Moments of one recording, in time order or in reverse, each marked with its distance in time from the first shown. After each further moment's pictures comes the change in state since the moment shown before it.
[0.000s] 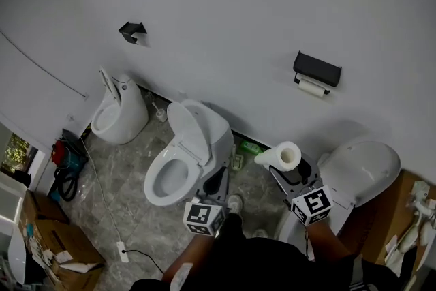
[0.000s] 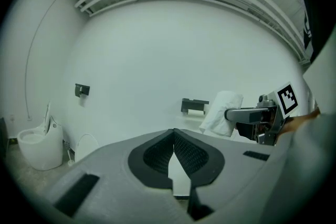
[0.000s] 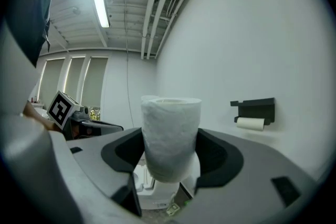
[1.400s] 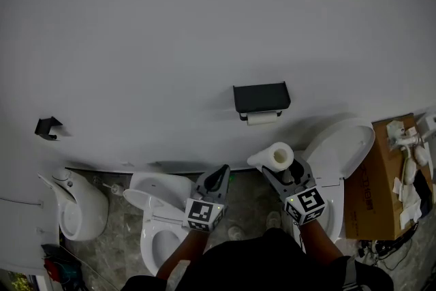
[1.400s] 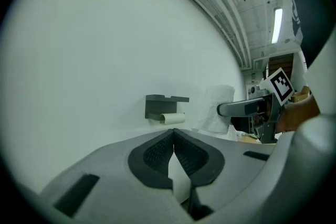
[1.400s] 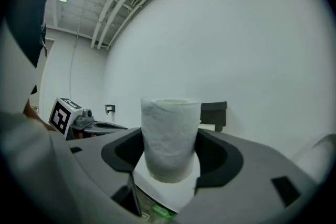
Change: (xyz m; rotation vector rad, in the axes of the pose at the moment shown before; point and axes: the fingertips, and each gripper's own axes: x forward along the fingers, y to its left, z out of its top) left arm 0.243 -0.024 0.030 0.174 0.060 -0.653; right arm 0.048 -0.149 0.013 0.093 -0.002 -0.568
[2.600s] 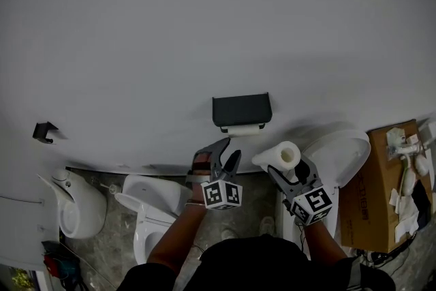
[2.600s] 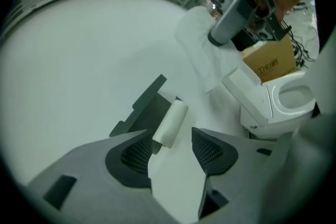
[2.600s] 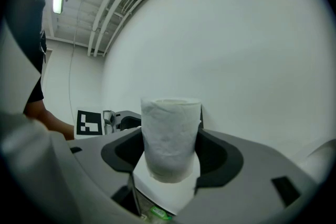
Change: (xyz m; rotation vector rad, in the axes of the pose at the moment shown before) left arm 0.147 -0.024 0.016 0.947 0.264 0.093; right arm -0.016 -0.099 0.007 0.057 -0.018 0.017
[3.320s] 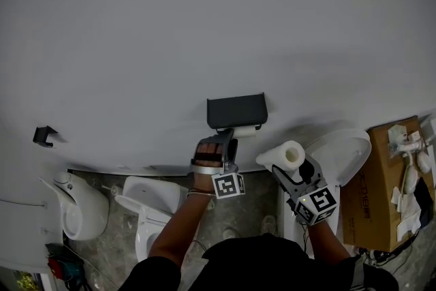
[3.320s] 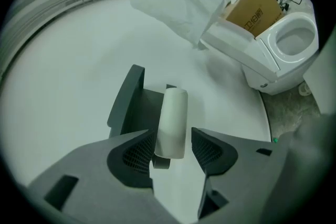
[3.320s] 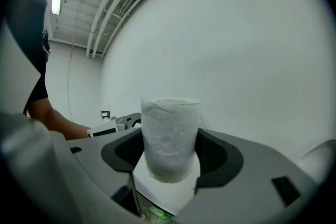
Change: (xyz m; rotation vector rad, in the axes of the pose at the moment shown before) left arm 0.049 0.000 -0.007 0.384 0.129 0.101; right arm -0.009 -0.022 -0.003 0.010 -0.006 -0.010
